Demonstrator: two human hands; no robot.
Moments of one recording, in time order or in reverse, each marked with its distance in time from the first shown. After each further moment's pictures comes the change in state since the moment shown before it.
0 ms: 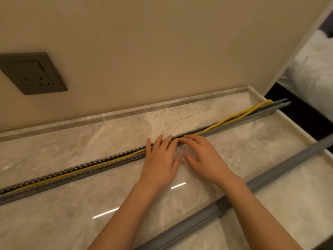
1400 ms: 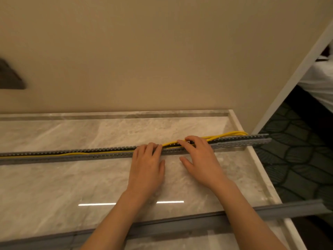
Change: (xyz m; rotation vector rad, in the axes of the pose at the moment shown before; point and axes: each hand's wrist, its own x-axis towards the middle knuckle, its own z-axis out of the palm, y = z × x) left_hand 0.106 0.173 0.081 0.240 0.220 -0.336; right_hand 0.030 0.216 -0.099 -0.080 -0.055 -0.234
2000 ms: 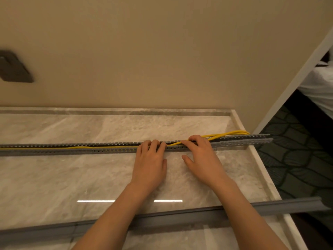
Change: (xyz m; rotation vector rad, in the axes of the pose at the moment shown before) left_hand -0.001 -0.009 0.010 0.062 -0.032 0.015; right_hand -0.005 -0.014 -0.003 -0.004 -0.014 0.041
